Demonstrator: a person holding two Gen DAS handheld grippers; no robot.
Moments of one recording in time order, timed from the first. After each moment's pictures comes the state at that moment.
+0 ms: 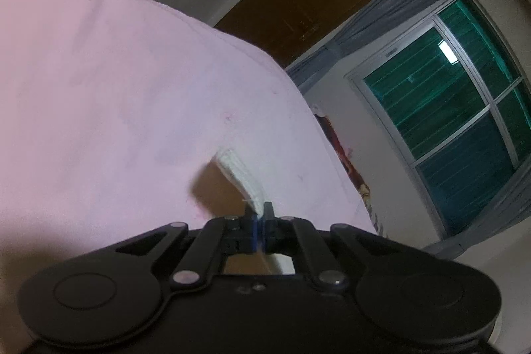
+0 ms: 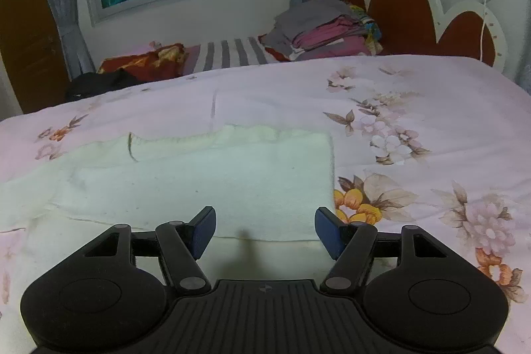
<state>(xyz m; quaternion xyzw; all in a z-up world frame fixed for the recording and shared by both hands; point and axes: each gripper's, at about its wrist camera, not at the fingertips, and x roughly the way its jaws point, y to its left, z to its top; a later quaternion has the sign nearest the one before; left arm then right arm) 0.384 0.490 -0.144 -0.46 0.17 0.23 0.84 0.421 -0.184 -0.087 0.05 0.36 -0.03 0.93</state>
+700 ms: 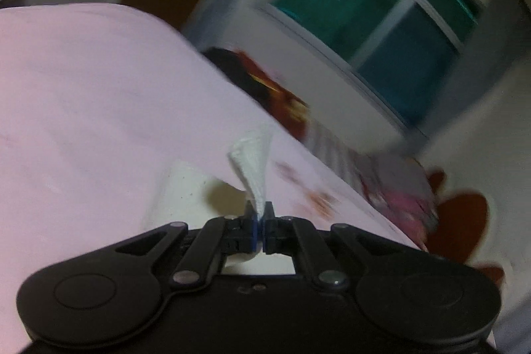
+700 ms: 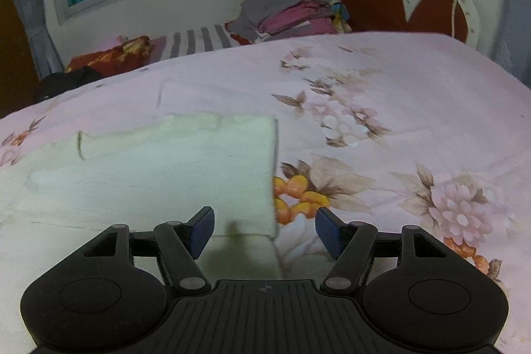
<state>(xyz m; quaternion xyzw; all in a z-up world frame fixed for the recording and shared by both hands) 0.475 0.333 -0.086 -0.33 0.24 0.06 0.91 0.430 -0.234 -0.106 0.07 0.39 -0.08 0.92</state>
